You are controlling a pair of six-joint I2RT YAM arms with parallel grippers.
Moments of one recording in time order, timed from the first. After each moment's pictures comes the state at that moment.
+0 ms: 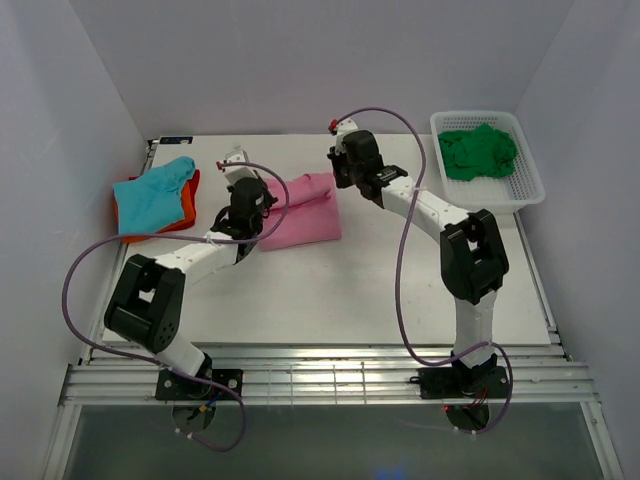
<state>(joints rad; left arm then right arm) -0.44 1.58 0.92 0.44 -0.47 -0.49 0.58 1.99 1.64 -0.15 0.08 0.04</state>
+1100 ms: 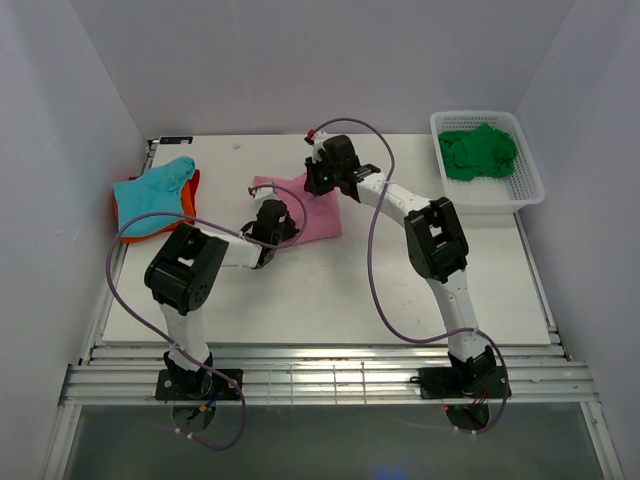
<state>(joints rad) -0.49 1.90 0.88 0.49 -0.26 -0.66 0.58 2.31 1.91 -0.18 -0.26 0.12</state>
